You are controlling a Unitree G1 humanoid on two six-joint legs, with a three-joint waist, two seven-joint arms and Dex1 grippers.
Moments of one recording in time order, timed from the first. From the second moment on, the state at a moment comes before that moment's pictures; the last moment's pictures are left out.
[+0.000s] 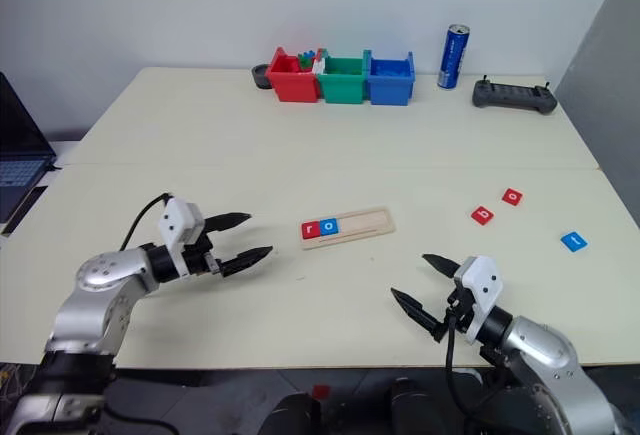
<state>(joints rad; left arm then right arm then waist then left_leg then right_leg) -0.35 0.67 0.04 0.25 -0.33 0.11 -1.10 0.16 -0.60 0.00 -0.59 0.50 0.38 0.70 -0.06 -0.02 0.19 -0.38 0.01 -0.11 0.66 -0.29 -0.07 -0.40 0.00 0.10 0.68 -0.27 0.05</state>
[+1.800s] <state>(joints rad) -0.83 0.49 -0.16 0.96 0.00 -0.29 -1.26 0.10 -0.65 0.07 -0.74 0.58 0.56 0.73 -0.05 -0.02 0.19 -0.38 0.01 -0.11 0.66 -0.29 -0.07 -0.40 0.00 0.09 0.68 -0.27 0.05</state>
